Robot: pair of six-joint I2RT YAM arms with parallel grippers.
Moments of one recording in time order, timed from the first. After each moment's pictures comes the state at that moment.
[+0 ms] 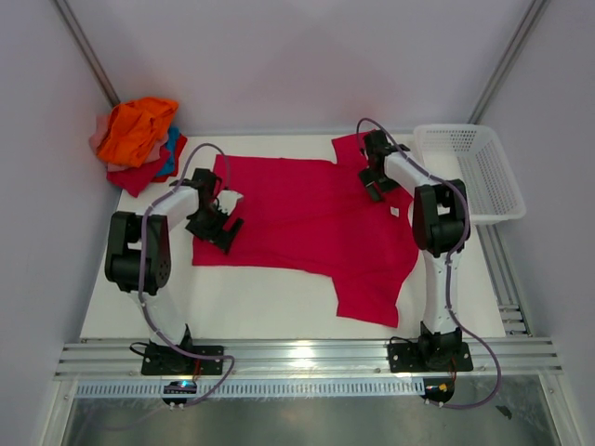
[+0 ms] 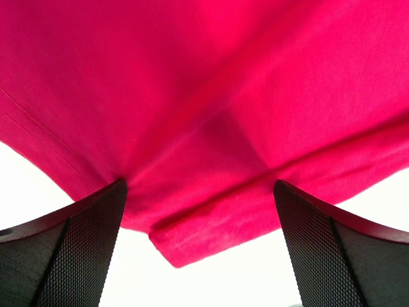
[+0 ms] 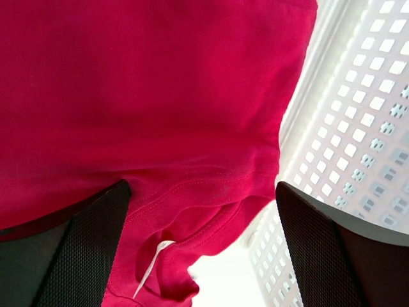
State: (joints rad) left arm -0.13 1.84 1.21 -0.76 0.13 0.42; right arm 0.21 2.23 1.77 -0.72 0.46 -0.28
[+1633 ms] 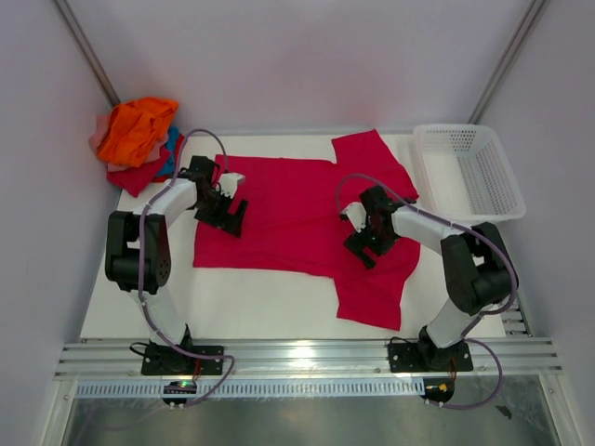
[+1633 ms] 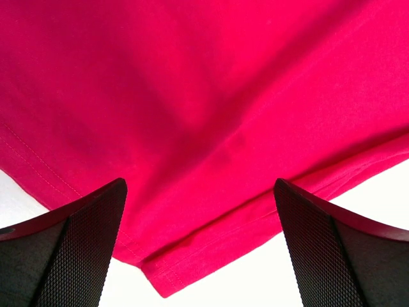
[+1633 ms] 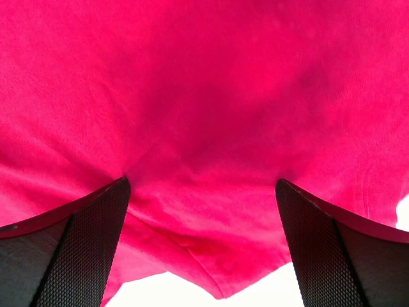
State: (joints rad) left arm -0.12 1.84 1.30 -0.74 0.31 0.33; right arm 0.38 1.68 1.01 -0.66 -0.02 -0.44
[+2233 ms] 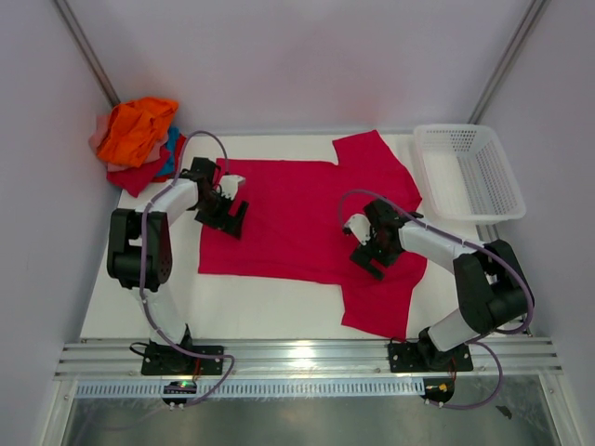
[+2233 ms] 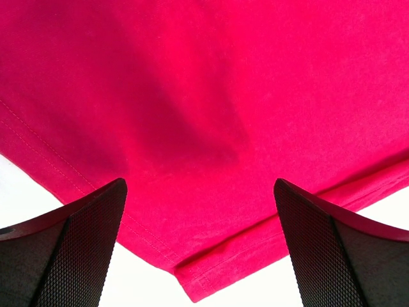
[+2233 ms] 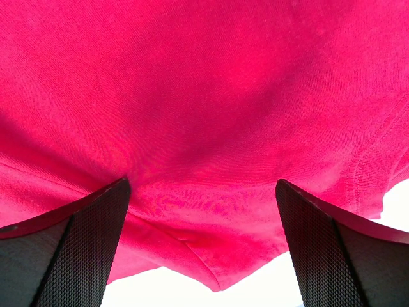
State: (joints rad) left arm -0.12 1.86 1.30 -0.73 0.31 0.33; right arm 0.41 1.53 0.85 -0.63 0.04 -0.52
